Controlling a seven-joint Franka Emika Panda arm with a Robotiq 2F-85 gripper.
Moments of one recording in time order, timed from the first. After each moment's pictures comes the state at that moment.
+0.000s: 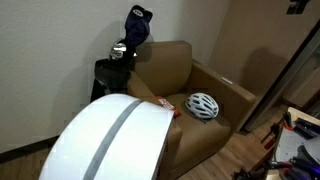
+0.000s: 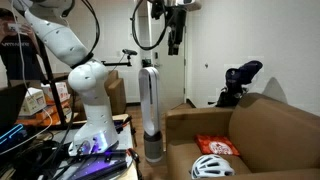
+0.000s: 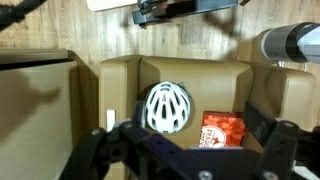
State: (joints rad) arm -0.14 -0.53 -0.09 -2.21 -0.11 1.55 -0.01
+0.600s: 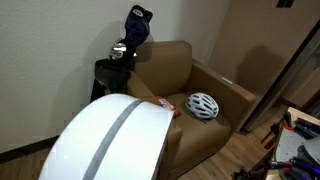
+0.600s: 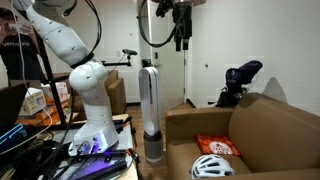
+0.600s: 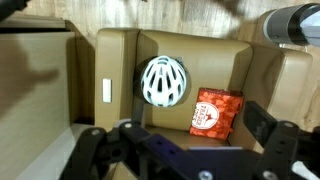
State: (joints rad) arm -0.10 -0.49 -0.09 -2.15 -0.11 1.64 -0.03
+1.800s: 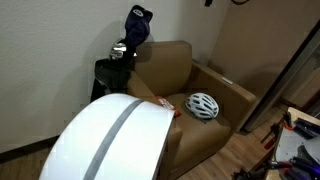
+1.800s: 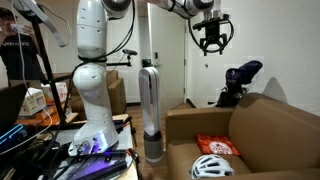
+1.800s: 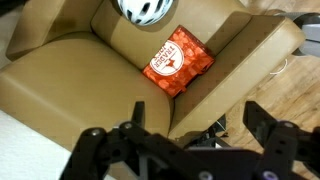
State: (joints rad) arm 0.04 0.18 0.01 -1.53 -0.08 1.79 -0.35
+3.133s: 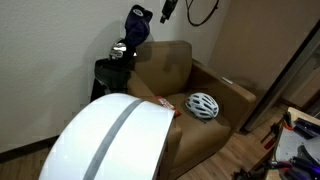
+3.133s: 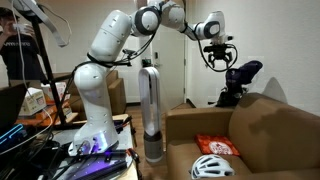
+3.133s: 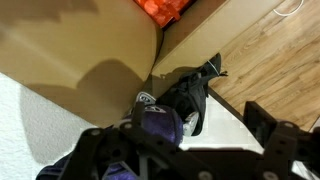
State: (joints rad) arm 0.07 0.59 0.10 -1.24 -0.02 2.12 -0.36
